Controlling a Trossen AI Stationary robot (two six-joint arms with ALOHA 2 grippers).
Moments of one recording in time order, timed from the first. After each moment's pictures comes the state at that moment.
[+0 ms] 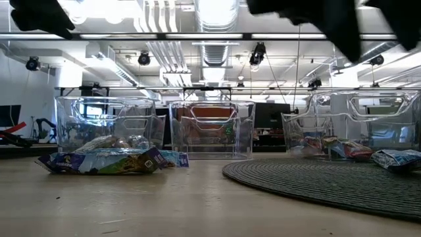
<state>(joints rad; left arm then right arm) -0.48 0.66 1.01 -1.37 -0.76 -0.95 0.45 2.15 1.96 -1.55 -0.18 1.92</state>
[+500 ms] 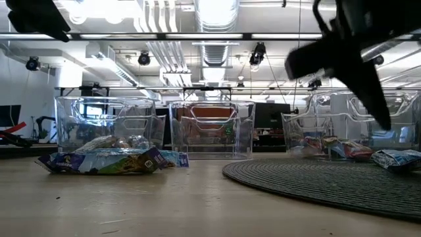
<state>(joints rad) -0.48 0.65 1.01 -1.38 -0.70 -0.98 0.52 2.14 1.70 -1.47 -0.07 2.40</state>
